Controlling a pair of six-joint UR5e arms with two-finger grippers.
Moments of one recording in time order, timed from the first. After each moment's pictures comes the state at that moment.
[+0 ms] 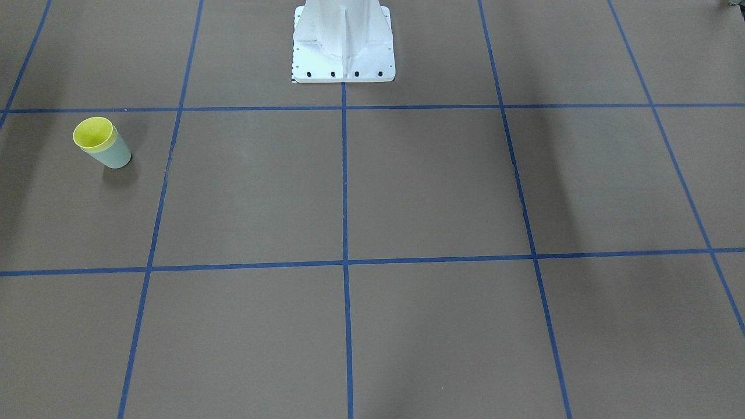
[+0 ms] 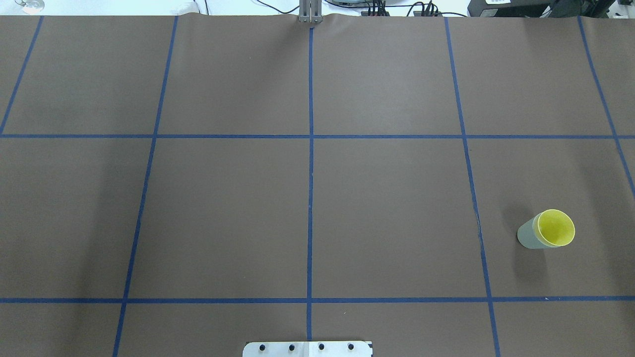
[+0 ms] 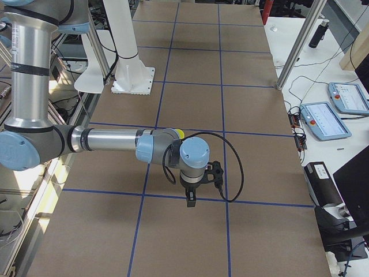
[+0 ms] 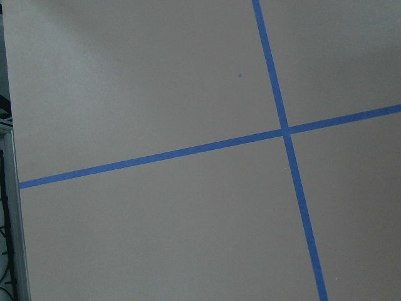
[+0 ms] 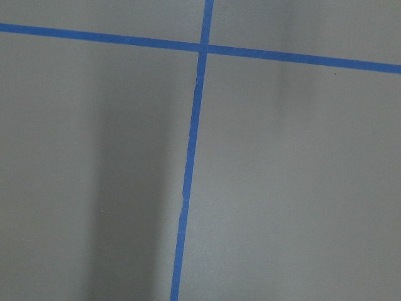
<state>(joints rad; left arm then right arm) -1.66 -1.48 -1.65 -1.70 -2.26 0.17 1.66 -1.70 1.74 -1.72 2.37 -0.25</state>
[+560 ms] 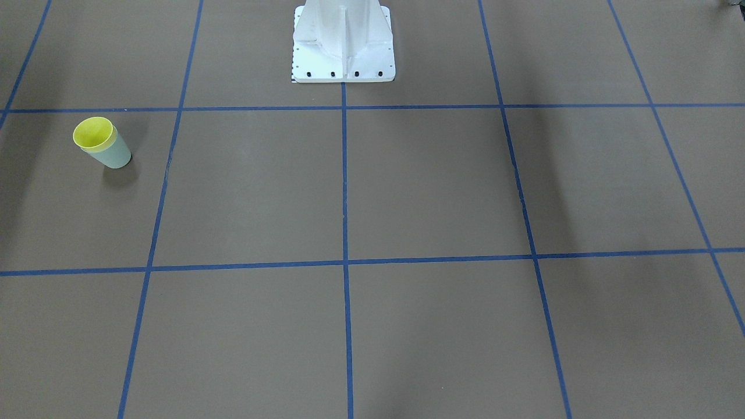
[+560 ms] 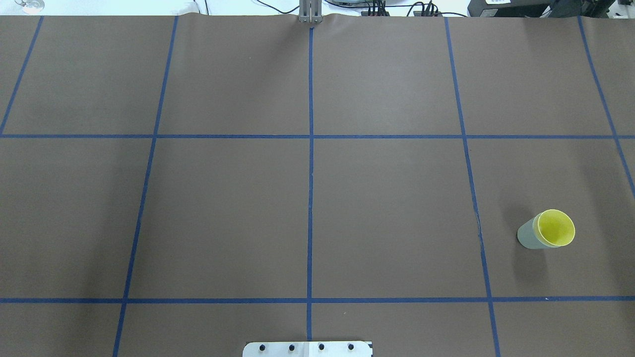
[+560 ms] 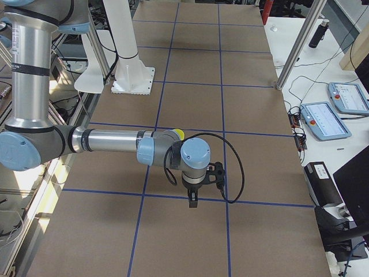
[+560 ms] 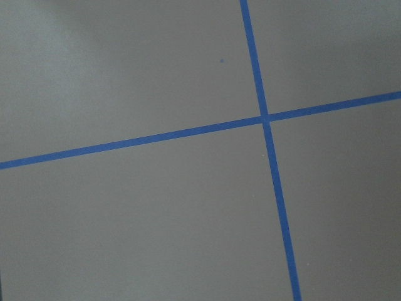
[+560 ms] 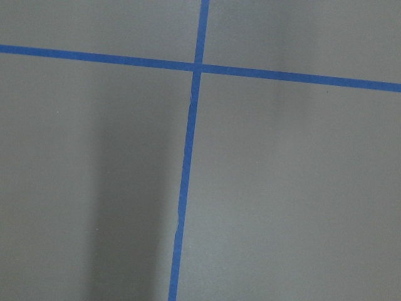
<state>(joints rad) -1.66 -1.47 -1.72 -1.57 -2.35 0.17 1.66 -1.70 1.73 -1.69 2.37 -0.21</state>
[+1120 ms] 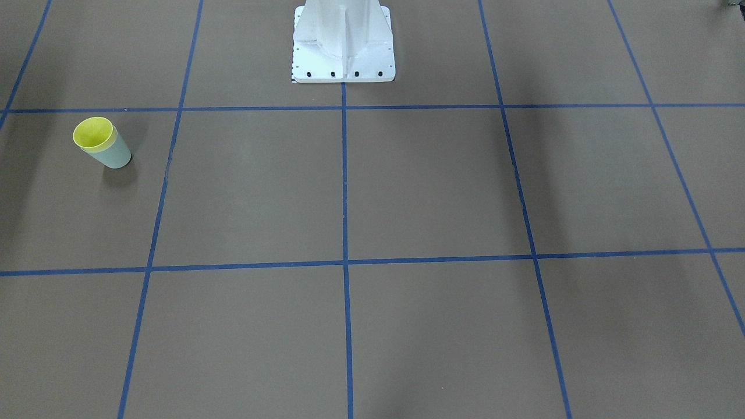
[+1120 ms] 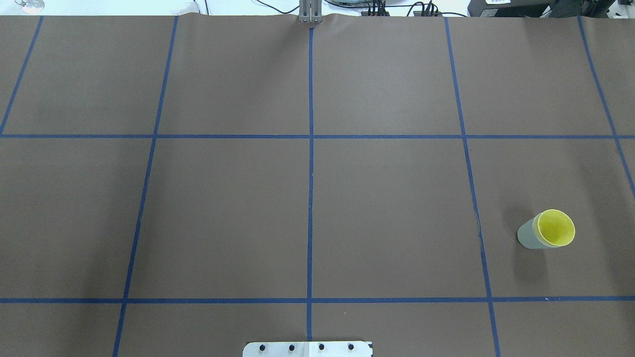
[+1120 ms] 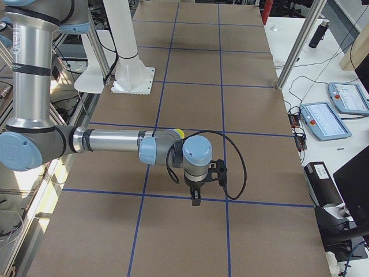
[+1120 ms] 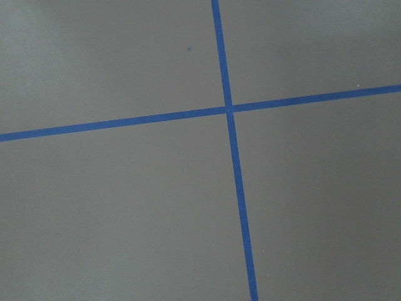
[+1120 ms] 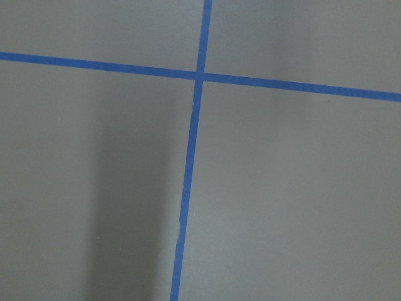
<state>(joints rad) -1.66 -1.47 -1.72 -1.54 -2.39 0.17 1.61 -1.69 1.72 -1.60 2.35 -0.14</state>
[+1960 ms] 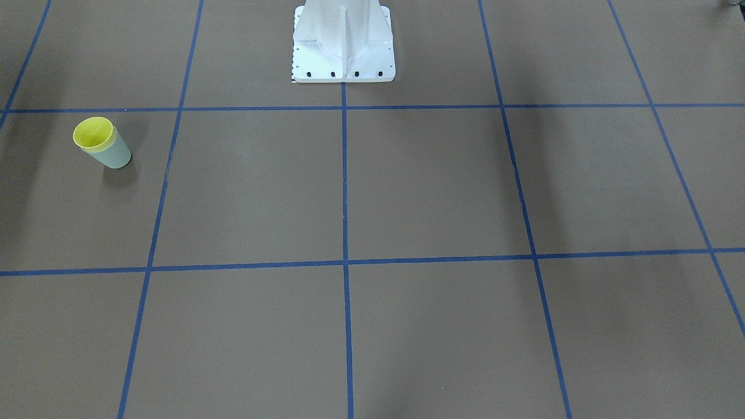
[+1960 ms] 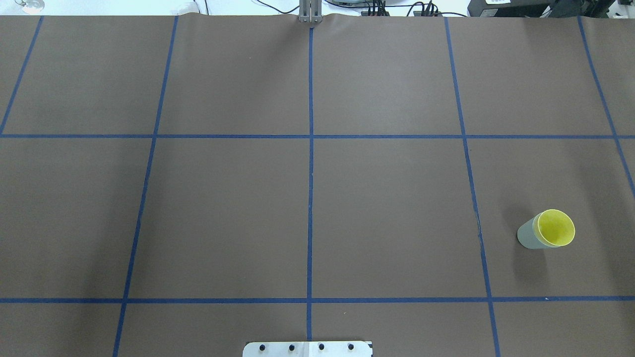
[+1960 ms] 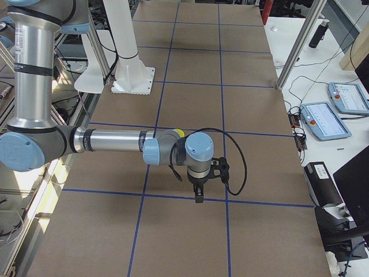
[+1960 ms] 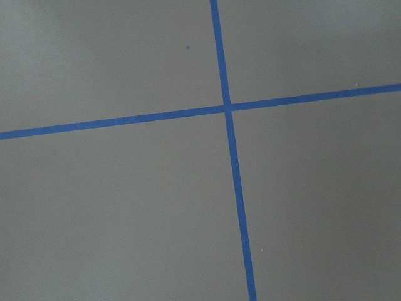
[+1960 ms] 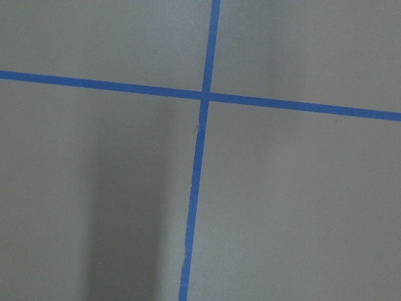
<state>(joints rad) -1.66 -1.47 -1.73 -1.54 -2.39 0.17 1.60 -1.69 1.72 -1.57 2.35 -0.09</state>
